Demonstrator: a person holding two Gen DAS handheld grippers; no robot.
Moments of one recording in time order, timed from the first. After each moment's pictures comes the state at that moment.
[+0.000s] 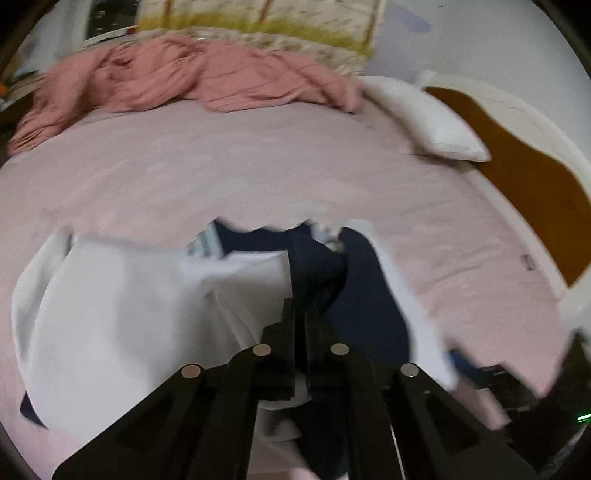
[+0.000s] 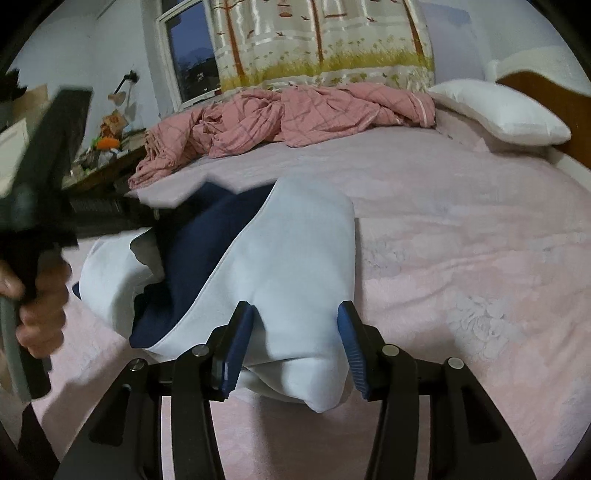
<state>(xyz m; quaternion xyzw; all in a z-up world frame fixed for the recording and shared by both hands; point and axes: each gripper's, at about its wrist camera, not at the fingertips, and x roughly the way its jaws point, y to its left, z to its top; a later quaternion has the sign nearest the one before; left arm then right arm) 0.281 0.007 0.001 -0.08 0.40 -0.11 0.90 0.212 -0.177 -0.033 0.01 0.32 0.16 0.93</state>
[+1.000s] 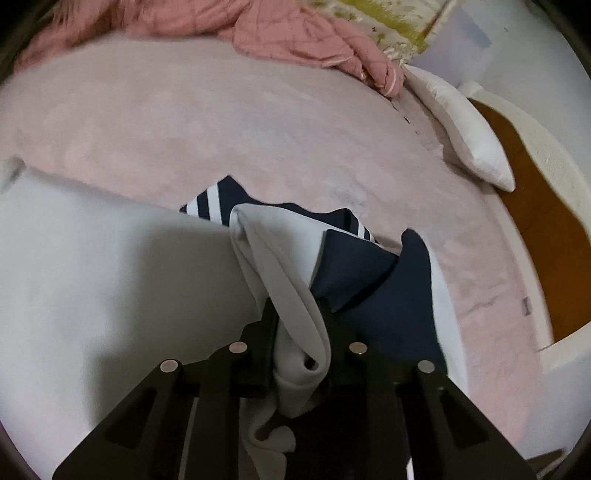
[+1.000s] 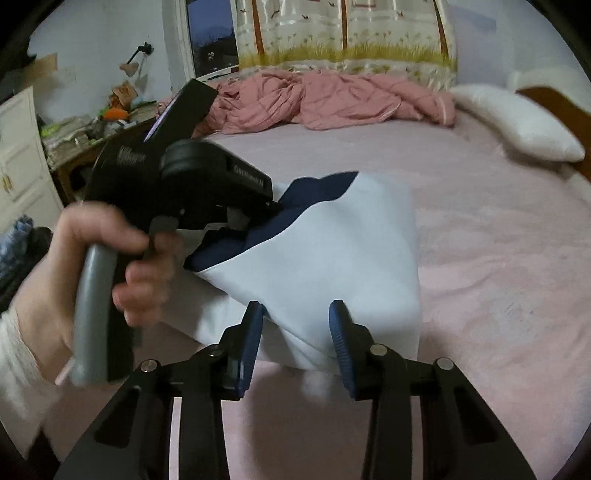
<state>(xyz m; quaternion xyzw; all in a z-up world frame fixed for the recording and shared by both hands) 0.350 0.033 -0.051 -0.21 0.48 -0.12 0.84 0.205 -0.124 -0.041 -0.03 0.34 0.16 0.93</state>
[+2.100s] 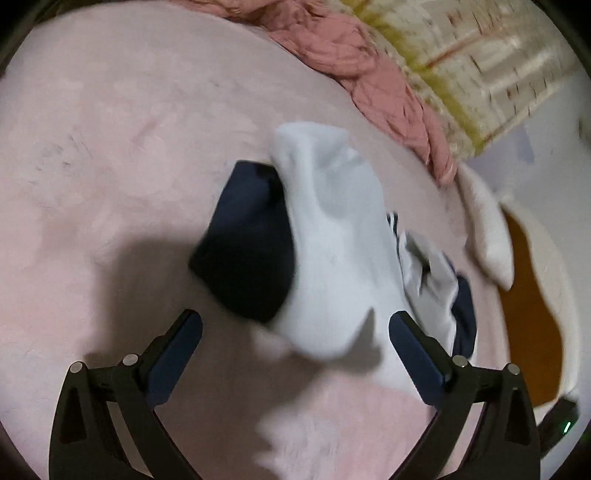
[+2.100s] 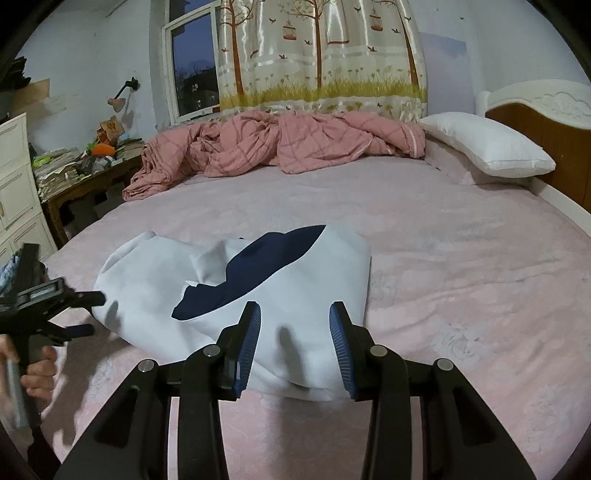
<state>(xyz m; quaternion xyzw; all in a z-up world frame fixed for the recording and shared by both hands) 0.201 0.210 -0.067 -0.37 0.40 -0.01 0.84 0.187 -0.161 0.009 -0.01 0.28 0.13 0.95</state>
